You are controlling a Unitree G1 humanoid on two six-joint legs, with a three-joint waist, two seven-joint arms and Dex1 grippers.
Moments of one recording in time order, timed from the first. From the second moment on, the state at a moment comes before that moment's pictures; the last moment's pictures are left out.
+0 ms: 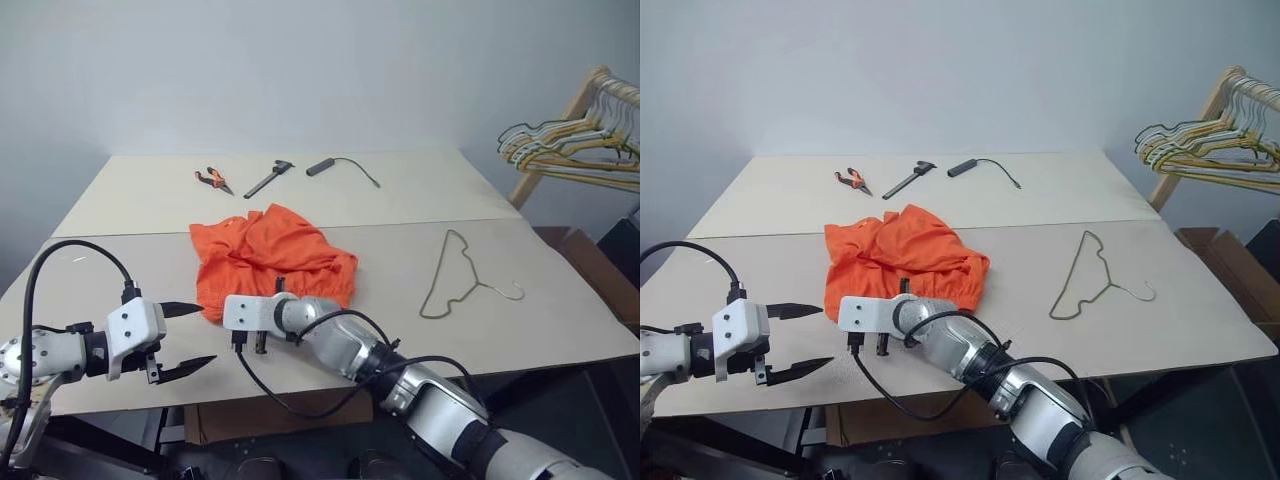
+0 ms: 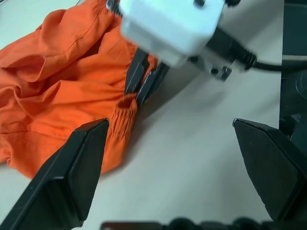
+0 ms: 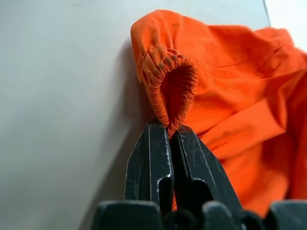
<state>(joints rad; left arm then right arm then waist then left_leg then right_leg) 0.21 0.95 0.27 -0.25 -0.36 0.07 -1.12 -0.72 -0.03 0.78 0.33 -0.39 0.30 0.57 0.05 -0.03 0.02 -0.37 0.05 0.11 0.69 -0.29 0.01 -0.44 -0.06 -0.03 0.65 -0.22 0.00</state>
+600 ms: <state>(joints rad) 0.23 0.94 0.27 -0.26 -0.32 0.07 -1.10 -0.70 -0.67 0.60 0.47 -0.38 -0.54 0.77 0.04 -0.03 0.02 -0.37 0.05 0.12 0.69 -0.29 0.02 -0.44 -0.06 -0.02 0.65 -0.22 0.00</state>
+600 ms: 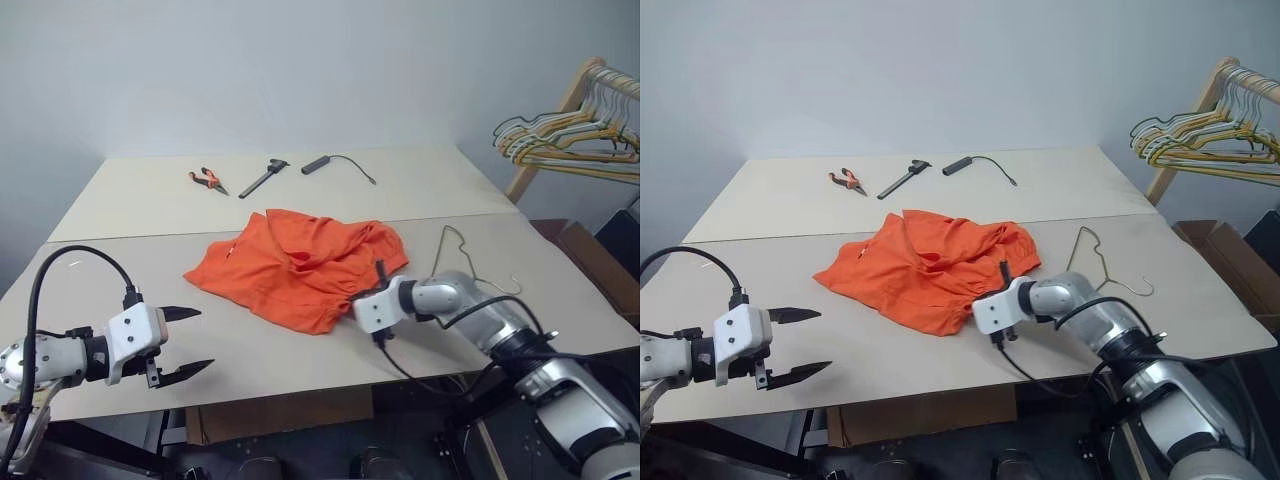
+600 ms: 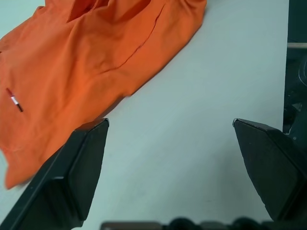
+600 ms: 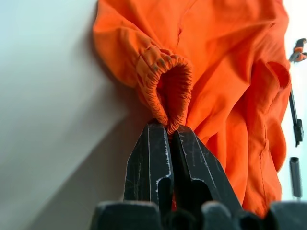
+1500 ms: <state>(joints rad) 0.22 0.93 0.25 -0.23 -0.30 0.06 -1.11 -0.53 -0.69 0.52 -0.19 -0.47 0.11 1.08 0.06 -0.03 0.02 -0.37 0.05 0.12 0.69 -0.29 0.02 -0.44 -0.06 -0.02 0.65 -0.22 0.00</state>
